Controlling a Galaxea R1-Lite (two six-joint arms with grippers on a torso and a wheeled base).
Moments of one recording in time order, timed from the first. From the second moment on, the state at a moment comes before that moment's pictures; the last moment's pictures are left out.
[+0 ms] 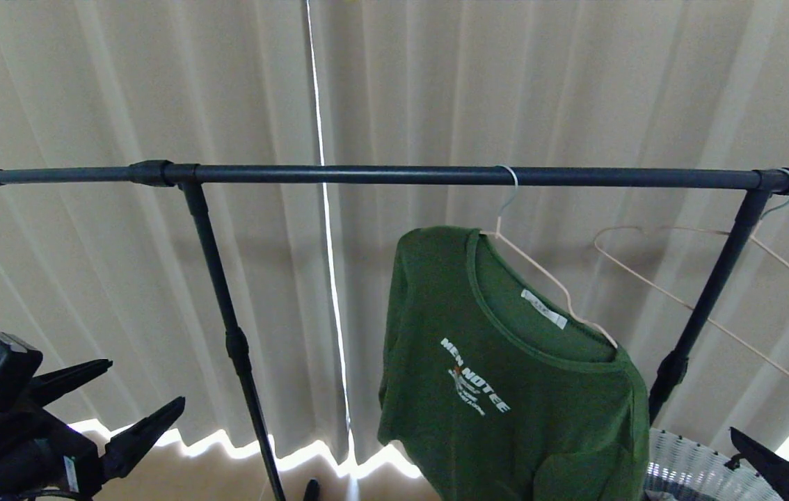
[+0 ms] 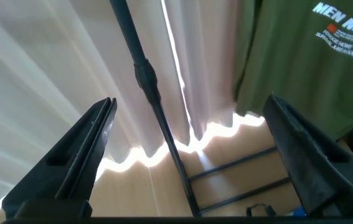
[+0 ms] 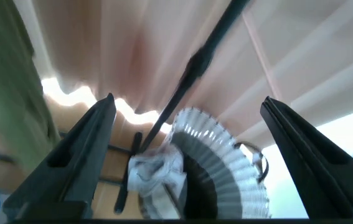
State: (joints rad) left arm -0.02 1.16 -0.14 -0.73 -0.28 0.26; right arm 0.00 0.95 -0.18 -0.34 -0.06 -0.28
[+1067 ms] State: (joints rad) left arm -0.01 1.08 -0.13 -0.73 -0.28 0.26; right arm 0.00 0.99 -0.12 -0.35 -0.05 -0.27
